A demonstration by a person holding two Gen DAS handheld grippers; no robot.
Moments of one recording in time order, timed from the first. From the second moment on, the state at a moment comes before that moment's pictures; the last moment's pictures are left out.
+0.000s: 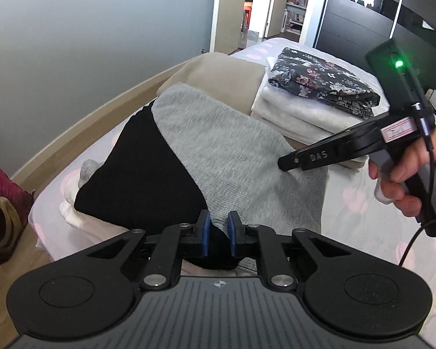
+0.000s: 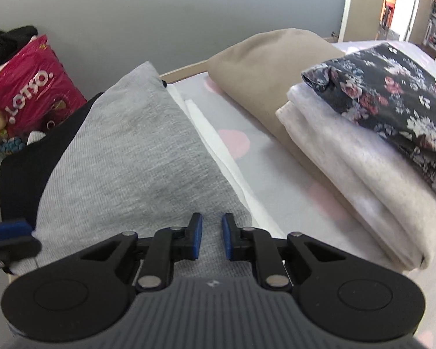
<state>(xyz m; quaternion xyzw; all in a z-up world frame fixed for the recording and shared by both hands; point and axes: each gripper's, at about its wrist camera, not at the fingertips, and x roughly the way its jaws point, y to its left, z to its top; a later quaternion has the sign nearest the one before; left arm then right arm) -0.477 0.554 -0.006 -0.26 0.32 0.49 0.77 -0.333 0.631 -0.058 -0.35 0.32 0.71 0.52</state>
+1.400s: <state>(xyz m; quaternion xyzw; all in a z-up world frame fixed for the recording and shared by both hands) -0.440 0.420 0.110 -0.21 0.20 0.57 0.77 -0.323 0.370 0.053 -0.21 0.26 0.72 0.61</state>
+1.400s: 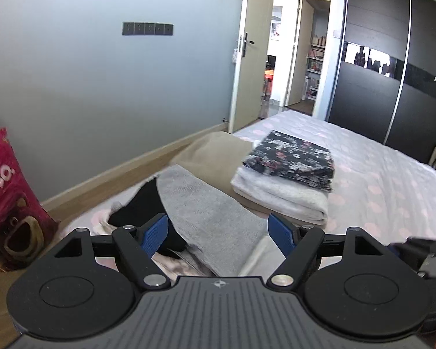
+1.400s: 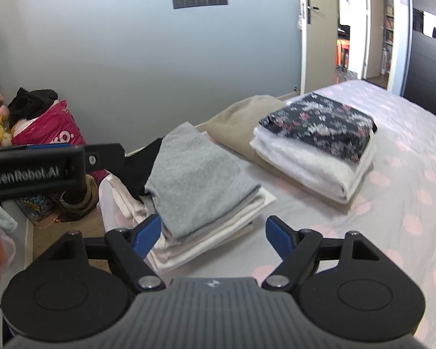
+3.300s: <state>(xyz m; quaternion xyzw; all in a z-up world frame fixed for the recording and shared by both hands) -0.413 0.387 0.073 -0.21 0.29 0.61 0.70 -0.325 0.323 0.036 -0.22 0.28 0.70 0.63</state>
